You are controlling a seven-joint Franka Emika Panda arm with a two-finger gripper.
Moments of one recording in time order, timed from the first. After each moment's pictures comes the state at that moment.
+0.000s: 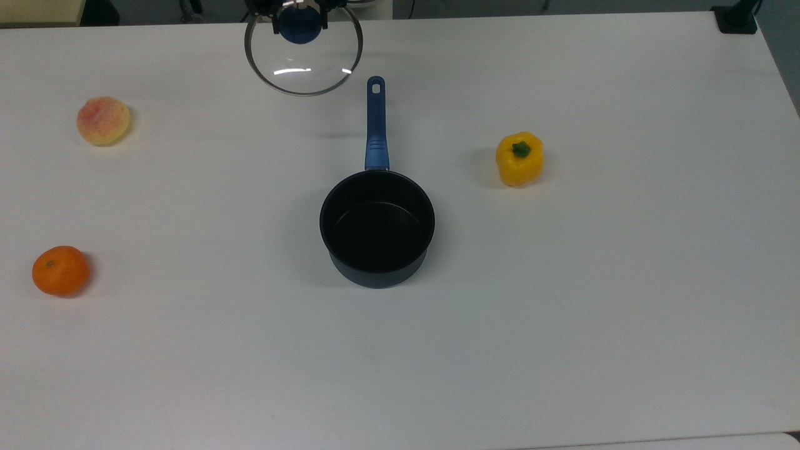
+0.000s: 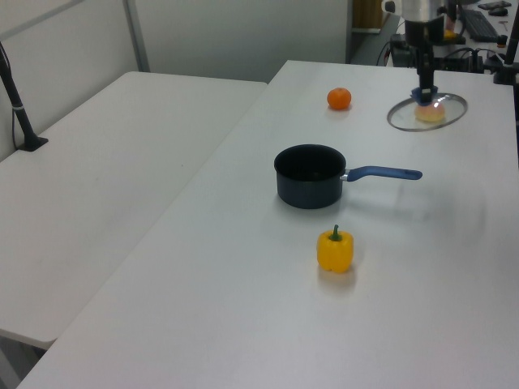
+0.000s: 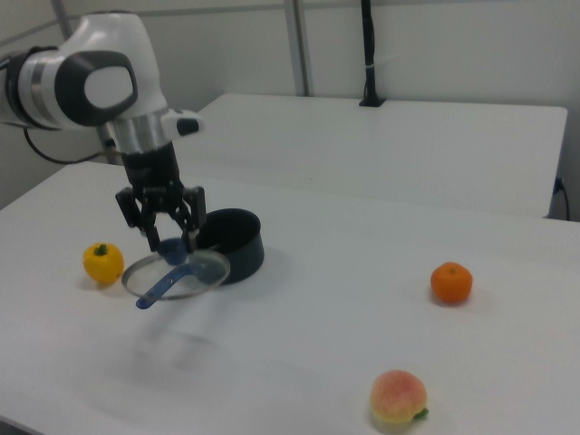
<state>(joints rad) 0.09 -0.11 -0.06 -1.92 -0.11 1.70 -0.23</state>
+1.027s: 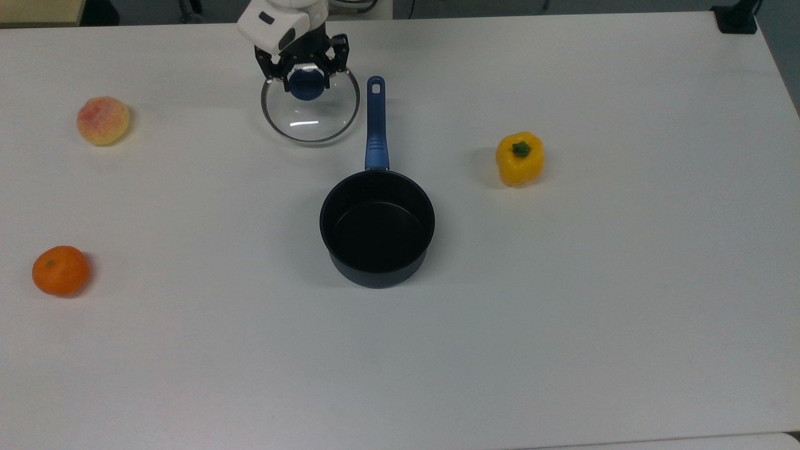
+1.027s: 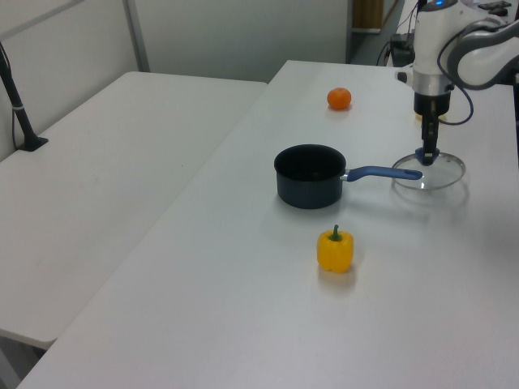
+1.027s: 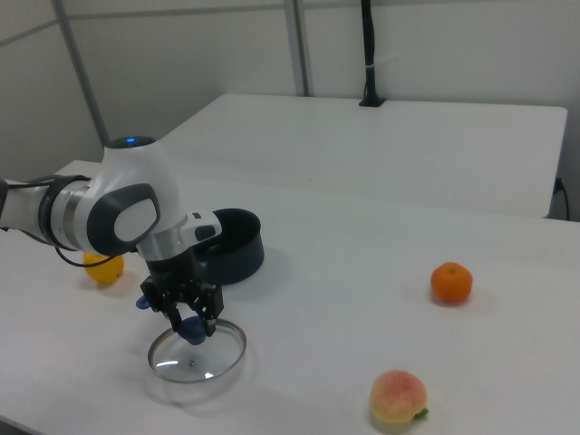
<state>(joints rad) 0.08 -0.10 -0.09 -2.35 -0.11 2.21 -0.17</state>
